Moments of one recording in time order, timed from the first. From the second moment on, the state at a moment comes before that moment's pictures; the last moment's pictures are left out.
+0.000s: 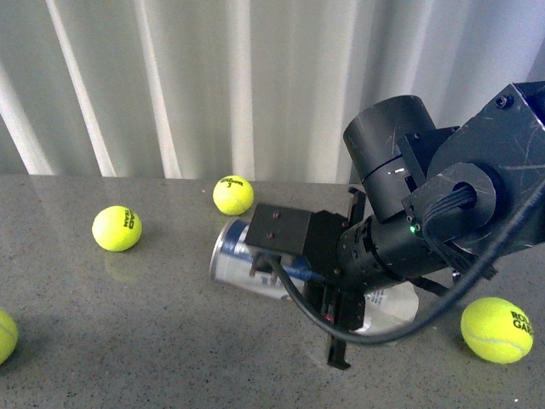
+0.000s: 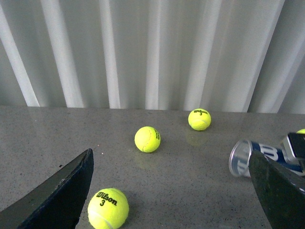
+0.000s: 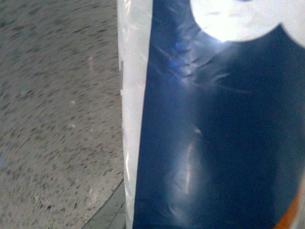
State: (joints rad) left arm 0.00 0.00 0.02 0.00 0.00 0.00; right arm 0.42 2.11 1.15 0.02 -0.26 -1.06
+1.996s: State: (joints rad) left arm 0.00 0.00 0.02 0.00 0.00 0.00; right arm 0.34 1.64 0.91 0.27 -0.13 -0.01
